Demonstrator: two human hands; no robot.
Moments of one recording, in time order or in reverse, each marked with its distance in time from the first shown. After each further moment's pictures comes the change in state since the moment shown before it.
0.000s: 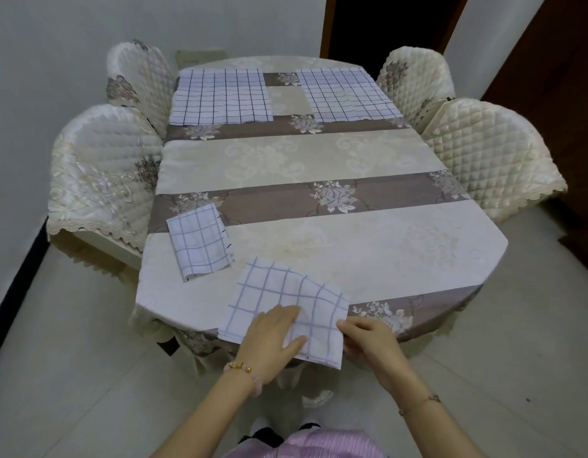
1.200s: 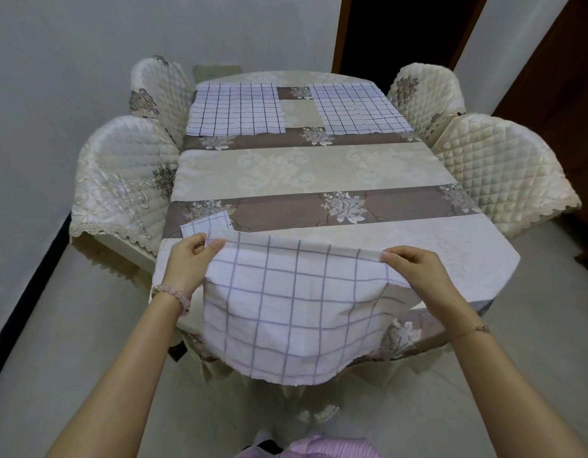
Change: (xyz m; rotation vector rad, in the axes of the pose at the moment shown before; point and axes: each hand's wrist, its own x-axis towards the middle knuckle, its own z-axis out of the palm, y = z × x) left_hand 0.029 -0.063 -0.145 -0.820 0.595 -0.272; right_hand 0.038 -0.108 -0.052 -0.278 0.143 -0.448
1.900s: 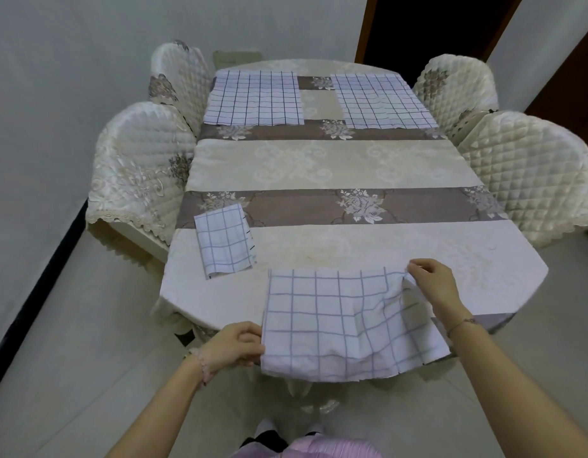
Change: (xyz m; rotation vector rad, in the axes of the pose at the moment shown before) left_hand -0.080 -0.082 0.023 0.061 -0.557 -0.509; right_hand 0.050 0.063 0.002 -0.257 0.167 0.235
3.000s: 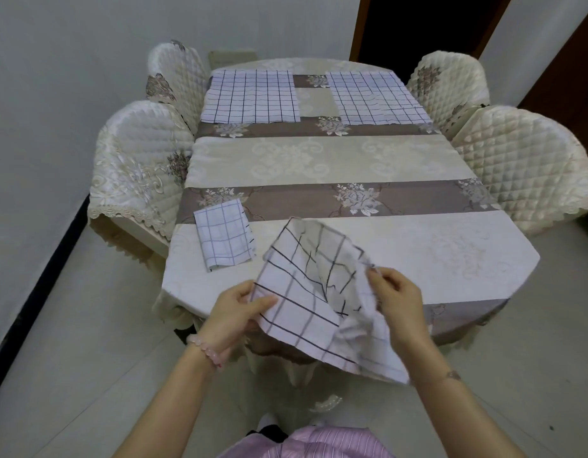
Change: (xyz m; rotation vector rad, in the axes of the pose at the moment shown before) left_hand -0.040 0.054 0.023 -0.313 0.233 0.250; right_hand -0.129 -0.044 0.032 0.521 -0.096 -0.047
